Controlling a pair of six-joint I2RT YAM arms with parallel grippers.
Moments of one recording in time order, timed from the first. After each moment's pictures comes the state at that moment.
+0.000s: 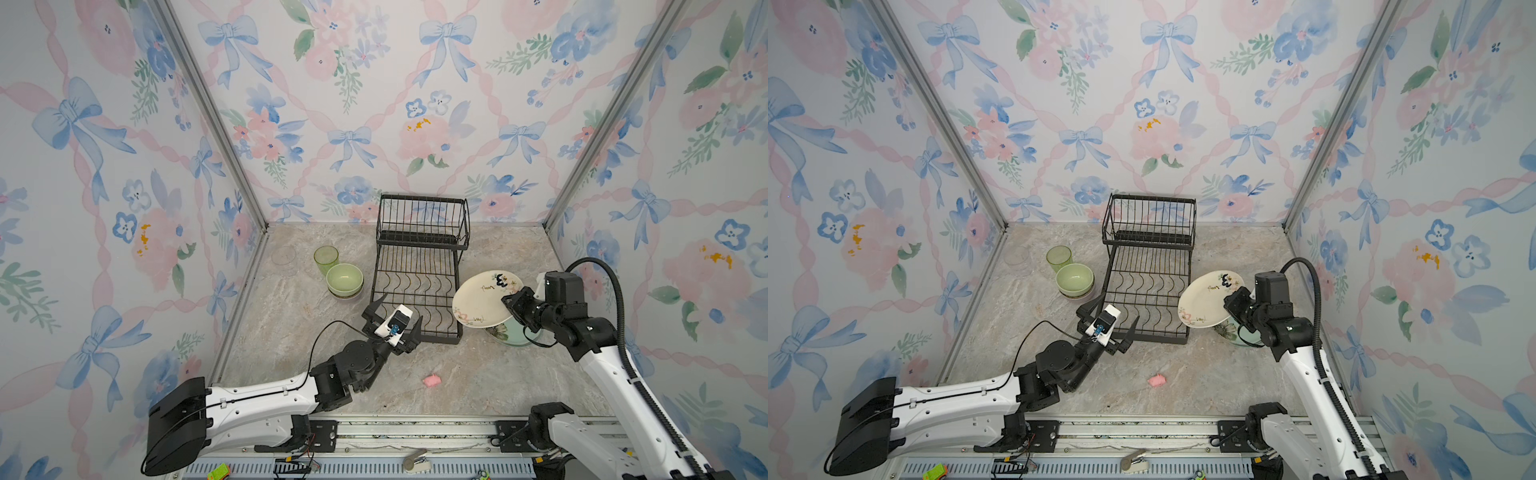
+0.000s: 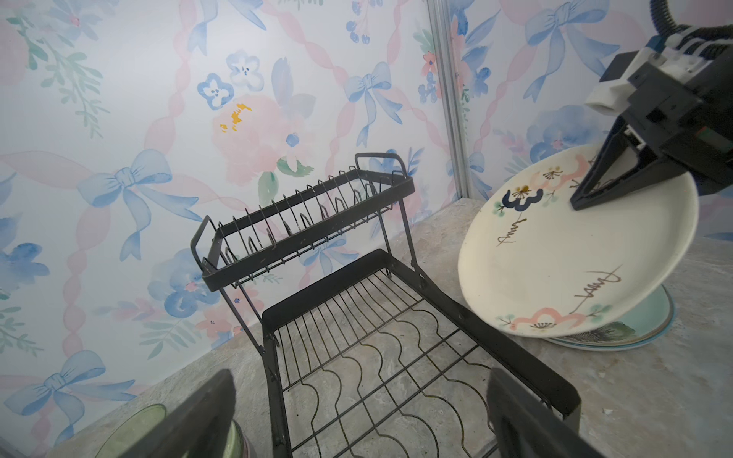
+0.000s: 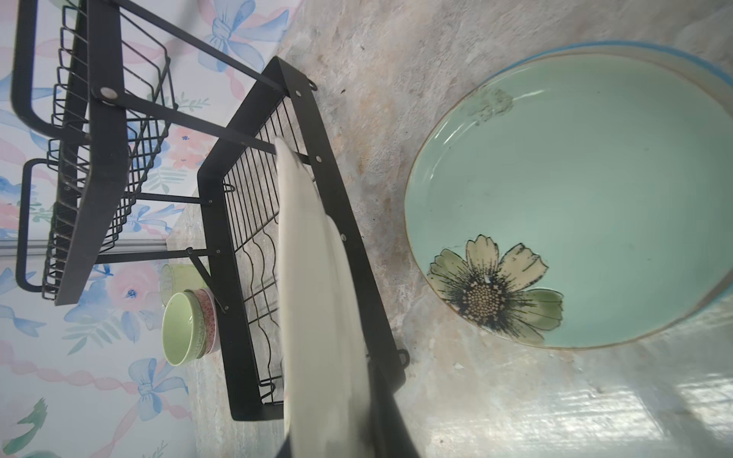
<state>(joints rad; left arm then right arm) -1.17 1.01 0.46 0.61 -0.67 0.32 0.11 0.90 0.87 -0.71 -0.16 0.87</state>
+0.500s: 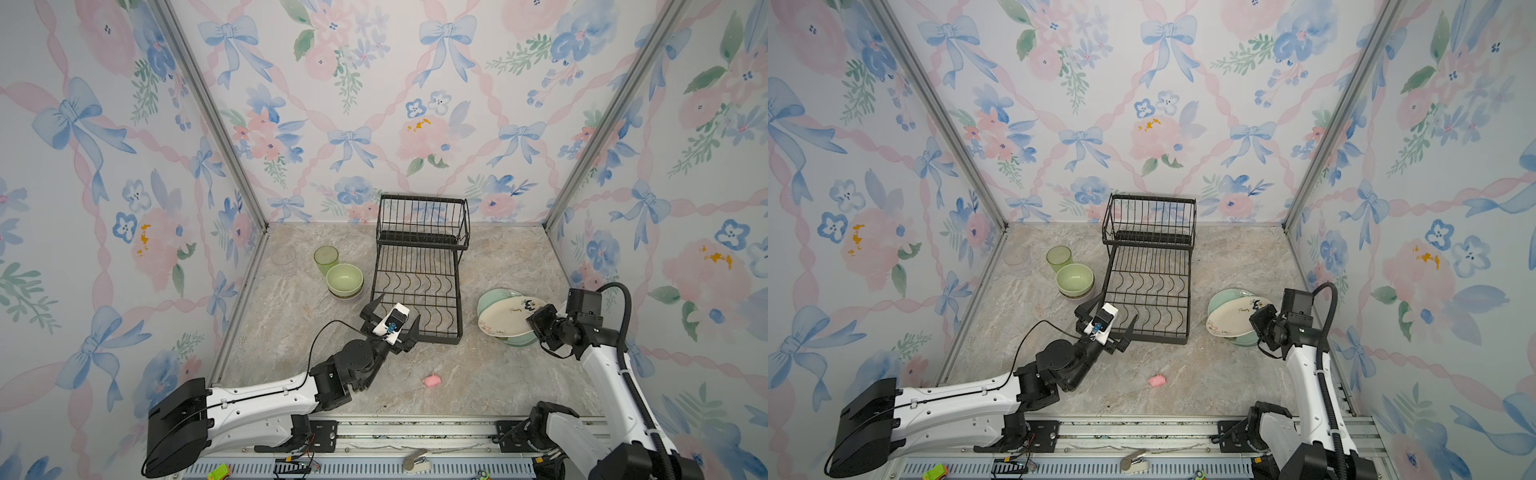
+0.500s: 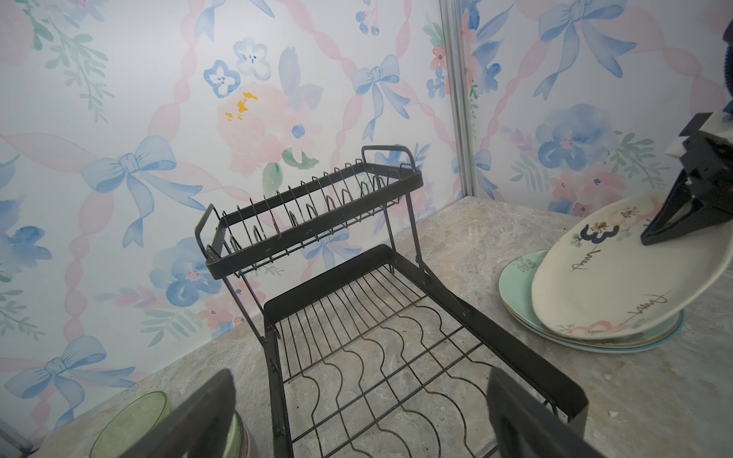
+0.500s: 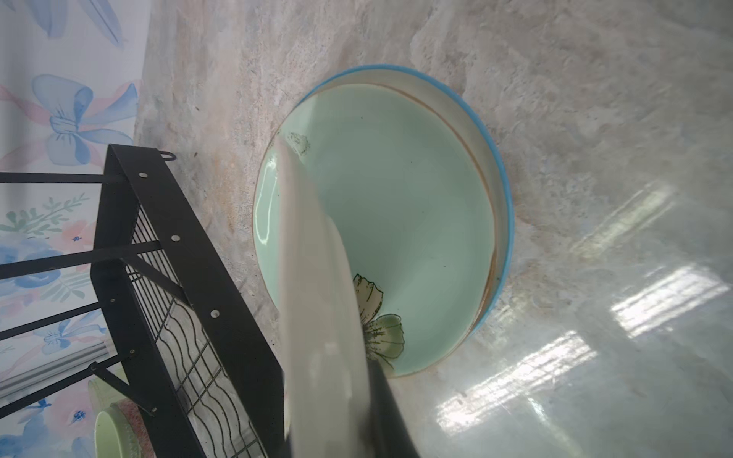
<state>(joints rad) -1.16 1.01 0.45 0.61 -0.67 0.30 -0.22 0.98 0.68 -0.66 -0.27 0.82</state>
